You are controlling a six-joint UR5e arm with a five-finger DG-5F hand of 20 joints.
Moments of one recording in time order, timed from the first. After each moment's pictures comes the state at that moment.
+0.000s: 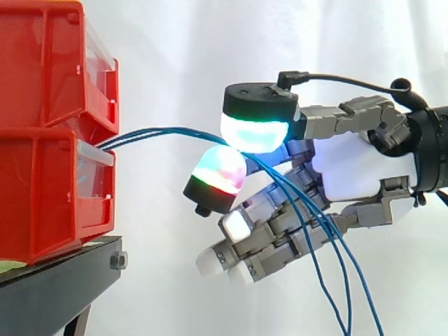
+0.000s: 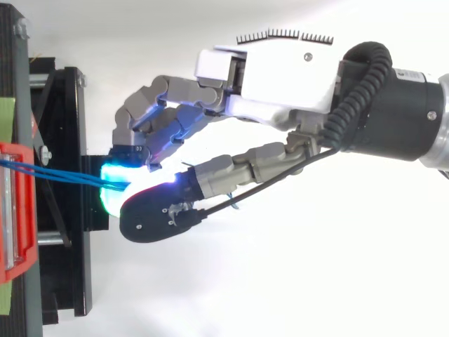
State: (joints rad) arm 0.11 -2.29 -1.06 -3.06 -1.31 -0.09
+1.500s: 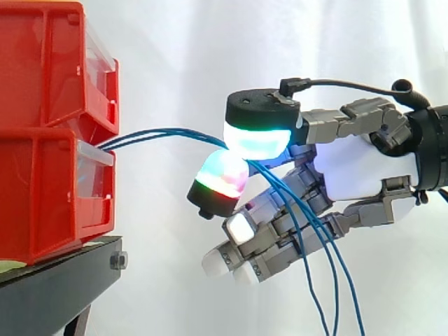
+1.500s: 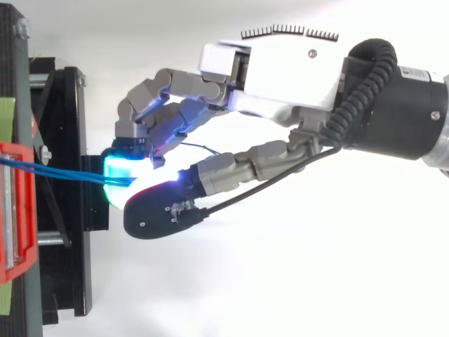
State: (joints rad) arm 0.11 -2.28 -1.06 -3.08 -1.28 -0.11
